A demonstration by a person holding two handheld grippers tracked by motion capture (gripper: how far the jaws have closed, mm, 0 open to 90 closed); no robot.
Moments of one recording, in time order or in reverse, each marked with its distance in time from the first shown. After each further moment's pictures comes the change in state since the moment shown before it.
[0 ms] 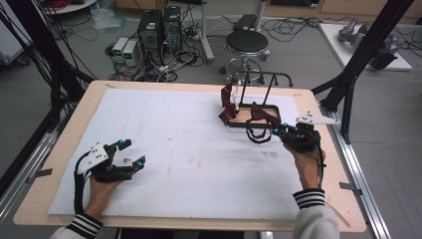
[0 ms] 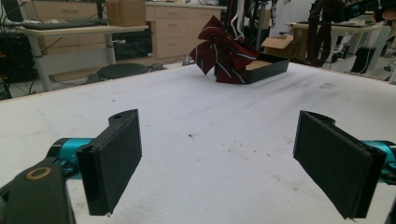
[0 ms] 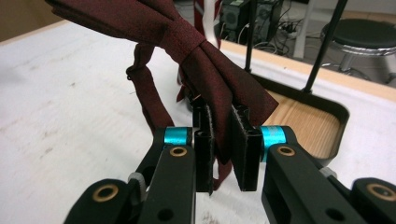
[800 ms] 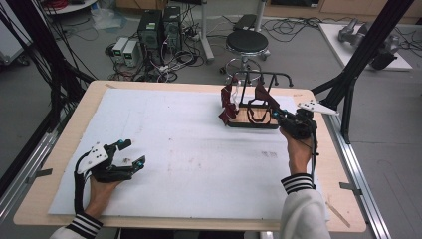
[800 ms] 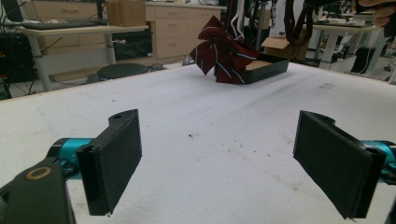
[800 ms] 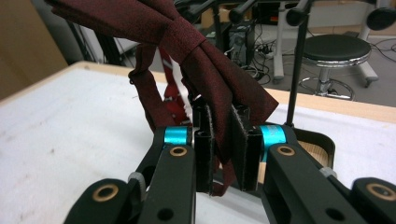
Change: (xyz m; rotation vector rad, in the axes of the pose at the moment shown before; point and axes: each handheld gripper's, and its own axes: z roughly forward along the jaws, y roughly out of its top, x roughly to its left) left arm 0.000 0.000 0.000 0.000 0.001 0.001; right arm -0.009 0.020 0.020 -0.128 -0.078 0.152
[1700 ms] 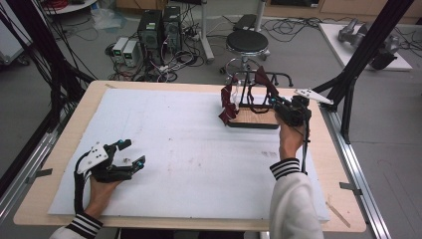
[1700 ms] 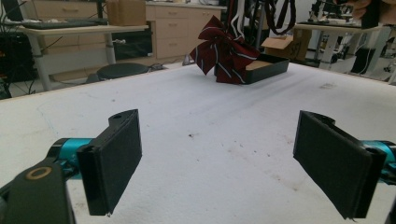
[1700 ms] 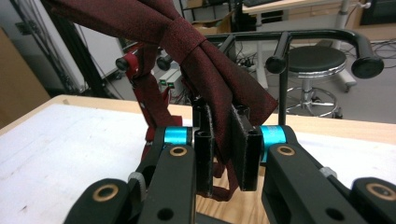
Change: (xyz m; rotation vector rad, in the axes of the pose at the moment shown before) left arm 0.000 0.000 0.000 0.003 -0.001 0.000; right arm 0.001 0.022 0.028 -0.068 -0.079 0.066
